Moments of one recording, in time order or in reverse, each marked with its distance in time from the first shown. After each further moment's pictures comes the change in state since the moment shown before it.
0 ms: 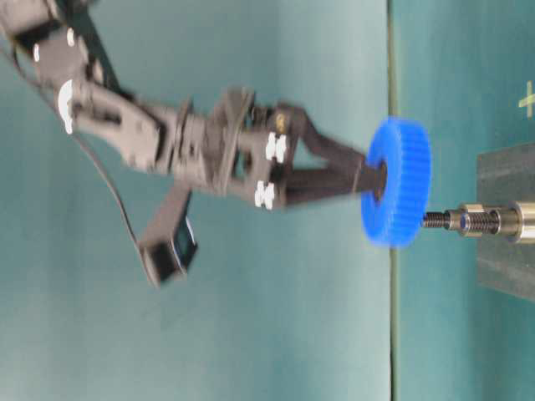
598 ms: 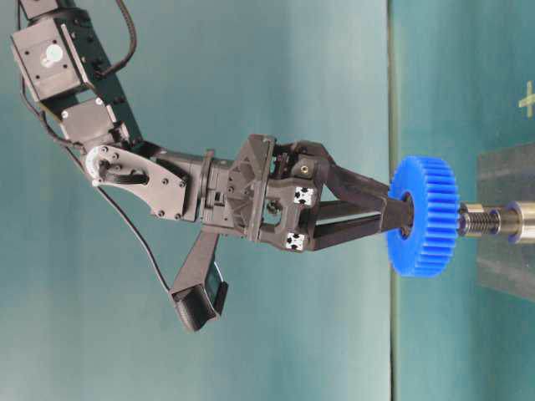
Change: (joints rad) left arm 0.000 -0.011 0.018 0.000 0.000 -0.015; right arm -0.002 0.100 -0.103 -0.005 0.069 -0.015
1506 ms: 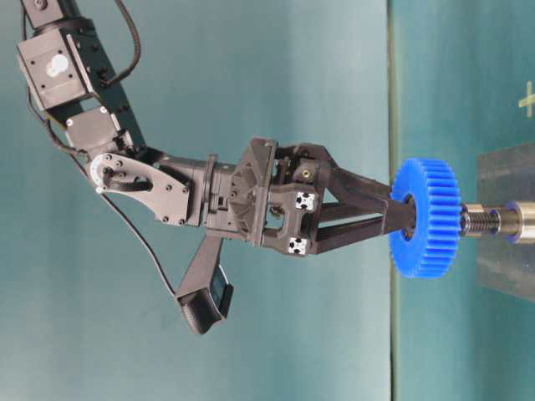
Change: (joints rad) left arm 0.000 -0.044 0.012 -0.002 -0.008 -0.003; right arm -0.011 0.020 -0.025 0.003 0.035 -0.002
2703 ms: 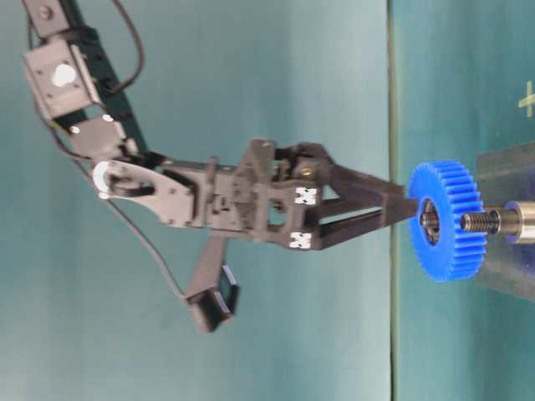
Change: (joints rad) left arm 0.000 -0.002 -0.002 0.000 0.000 -0.021; right arm -0.020 0.029 -0.025 -0.006 0.049 -0.035
